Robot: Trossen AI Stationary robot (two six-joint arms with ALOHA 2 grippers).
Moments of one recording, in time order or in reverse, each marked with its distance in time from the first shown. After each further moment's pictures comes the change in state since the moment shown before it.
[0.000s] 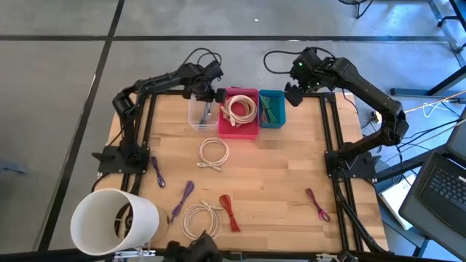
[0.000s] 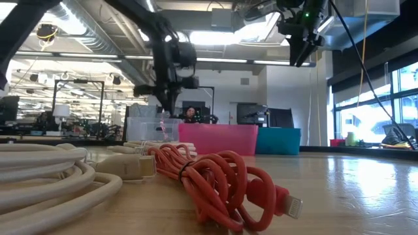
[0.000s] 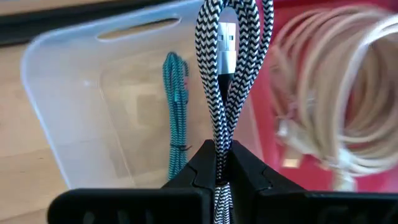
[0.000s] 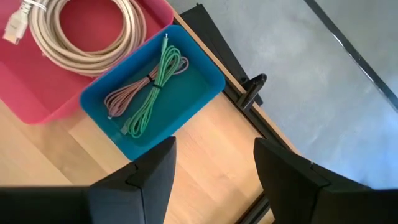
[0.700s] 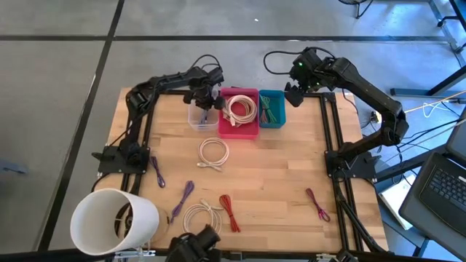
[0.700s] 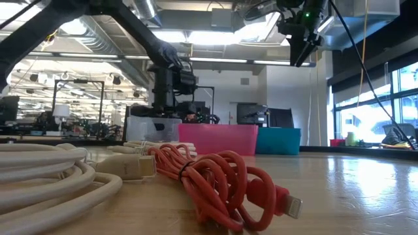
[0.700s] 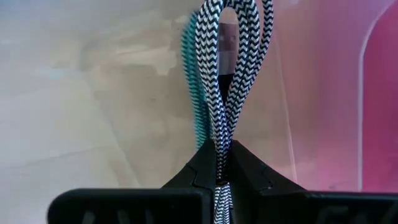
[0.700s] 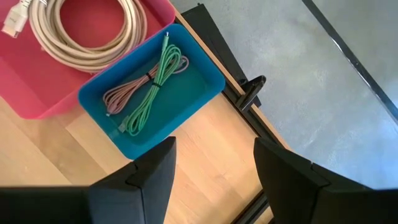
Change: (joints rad) left arm 0.053 0.180 -0.001 -0.020 0.085 0.095; right arm 0.000 0.000 0.000 -0.001 0.000 -0.034
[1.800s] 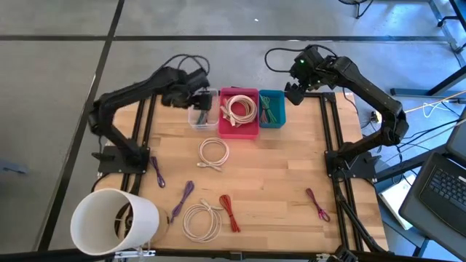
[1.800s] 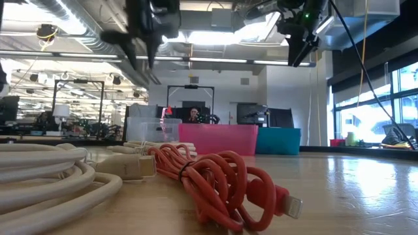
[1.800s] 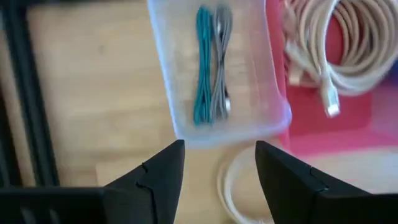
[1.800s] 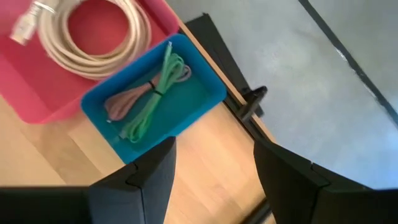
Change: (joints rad) left arm -0.253 -0.519 0.001 -0.345 -0.242 -0.352; right arm -0.028 0.000 0.000 0.034 -0.035 -0.049
